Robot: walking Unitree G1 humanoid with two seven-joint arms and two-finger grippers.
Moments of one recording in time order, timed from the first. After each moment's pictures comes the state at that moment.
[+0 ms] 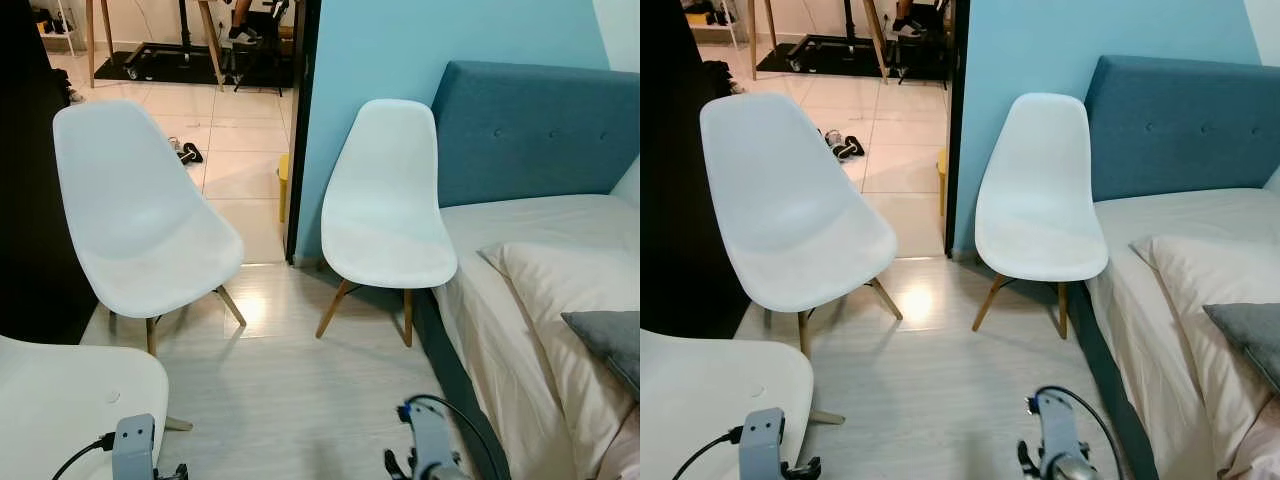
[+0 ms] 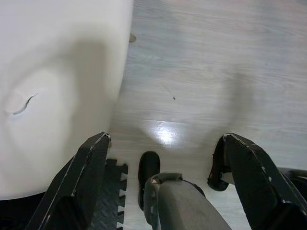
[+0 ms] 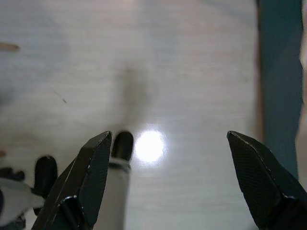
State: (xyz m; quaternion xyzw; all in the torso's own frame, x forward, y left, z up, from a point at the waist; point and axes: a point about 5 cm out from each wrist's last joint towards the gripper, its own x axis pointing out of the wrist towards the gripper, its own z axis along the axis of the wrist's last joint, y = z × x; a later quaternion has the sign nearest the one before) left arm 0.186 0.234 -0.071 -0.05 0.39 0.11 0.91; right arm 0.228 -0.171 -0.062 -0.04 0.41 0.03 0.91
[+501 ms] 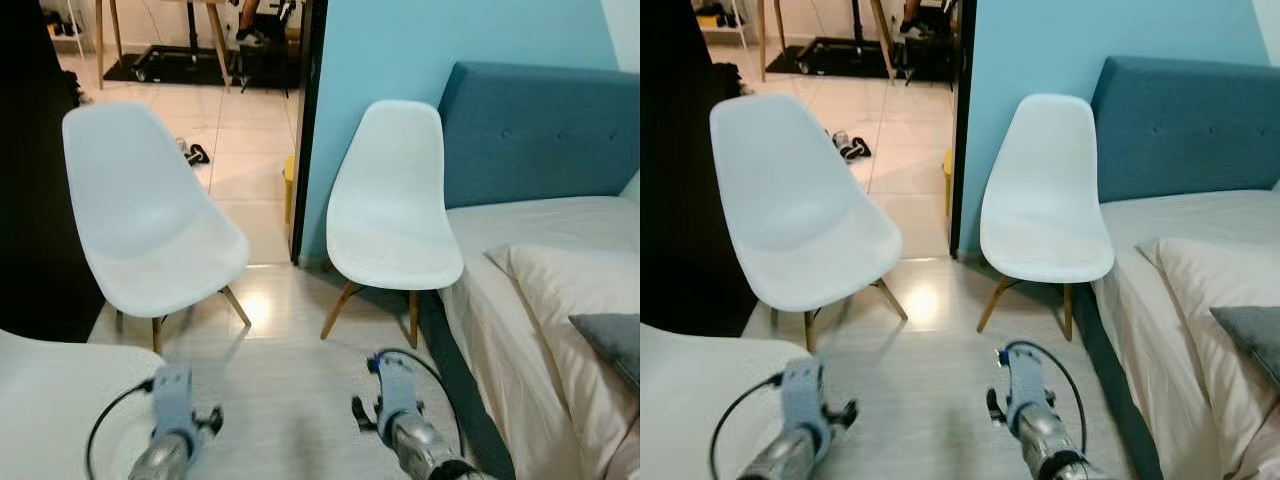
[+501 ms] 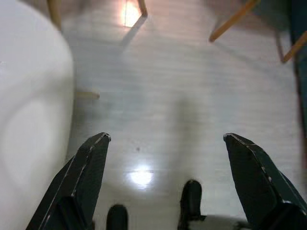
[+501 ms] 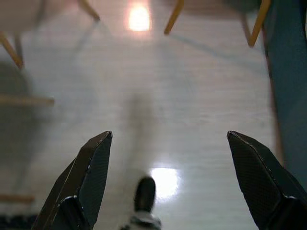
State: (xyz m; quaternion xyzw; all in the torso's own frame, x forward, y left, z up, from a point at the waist) left arm 0.259 0.186 -0.036 -0.08 0.31 0.07 0.94; right arm 0.277 -0.135 -0.027 -0.01 0.35 0.02 0.94
